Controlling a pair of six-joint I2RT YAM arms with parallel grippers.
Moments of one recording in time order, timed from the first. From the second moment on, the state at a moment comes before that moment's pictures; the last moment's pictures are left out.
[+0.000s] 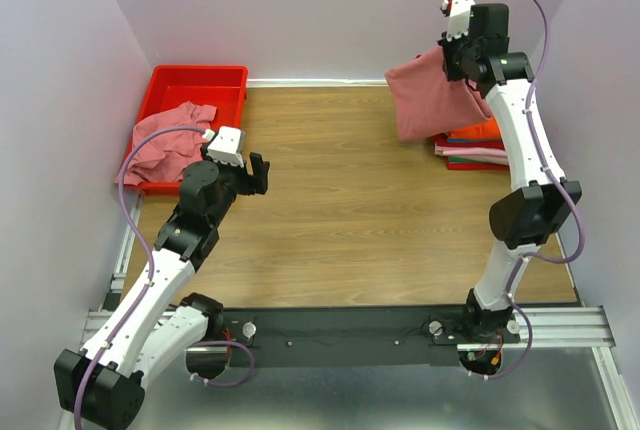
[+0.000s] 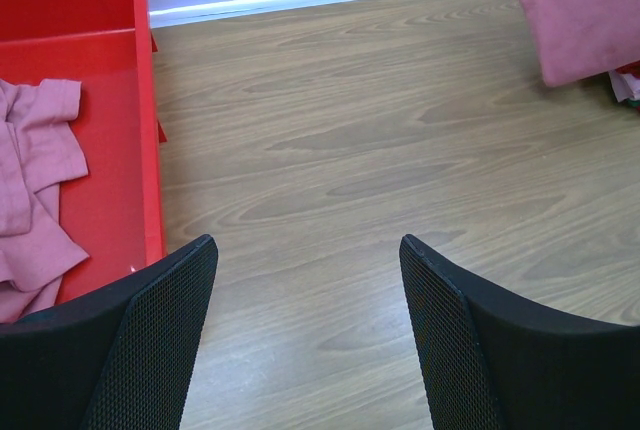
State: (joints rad) left arm -0.37 0.81 0.69 -0.05 -0.07 -0.10; right arm 0.14 1.90 2.13 -0.76 0.00 -0.26
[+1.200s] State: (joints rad) left arm -0.37 0.81 0.69 -0.05 -0.06 -0.09; right arm -0.06 1.89 2.16 -0.75 0.12 -0.37
